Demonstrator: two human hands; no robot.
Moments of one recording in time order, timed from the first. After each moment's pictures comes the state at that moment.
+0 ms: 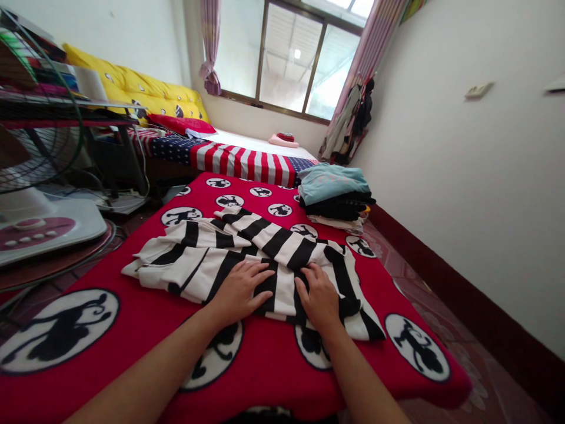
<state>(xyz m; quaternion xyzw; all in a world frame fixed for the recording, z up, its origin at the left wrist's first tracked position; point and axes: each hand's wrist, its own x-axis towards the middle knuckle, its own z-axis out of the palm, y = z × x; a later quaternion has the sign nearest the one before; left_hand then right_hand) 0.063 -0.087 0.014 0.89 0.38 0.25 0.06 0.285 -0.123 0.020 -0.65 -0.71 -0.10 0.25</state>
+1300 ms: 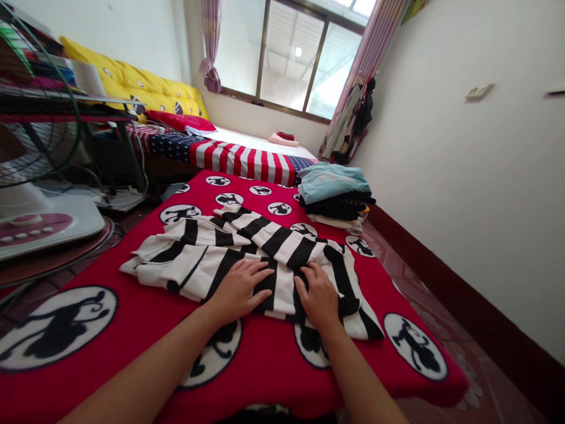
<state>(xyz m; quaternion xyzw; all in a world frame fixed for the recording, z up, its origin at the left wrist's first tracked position) 0.062 -0.085 0.012 0.89 0.37 0.27 0.06 0.286 -0.124 0.020 -0.65 -0.71 -0.10 0.26</state>
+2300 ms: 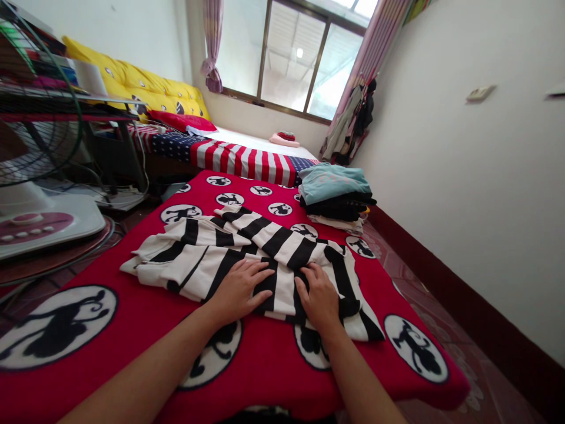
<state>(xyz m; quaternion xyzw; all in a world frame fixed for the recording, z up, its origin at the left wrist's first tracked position) 0.062 -0.086 0.013 0.89 0.37 0.26 0.06 0.285 -0.124 0.022 -0.65 -0.71 -0.09 0.25</state>
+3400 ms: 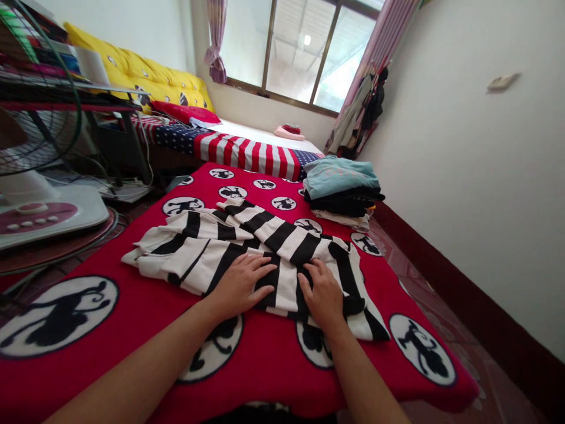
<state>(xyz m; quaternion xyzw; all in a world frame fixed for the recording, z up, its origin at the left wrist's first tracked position) 0.062 -0.086 0.013 0.89 0.38 0.25 0.06 0.288 -0.122 0.020 -0.65 -0.71 -0.08 0.25</state>
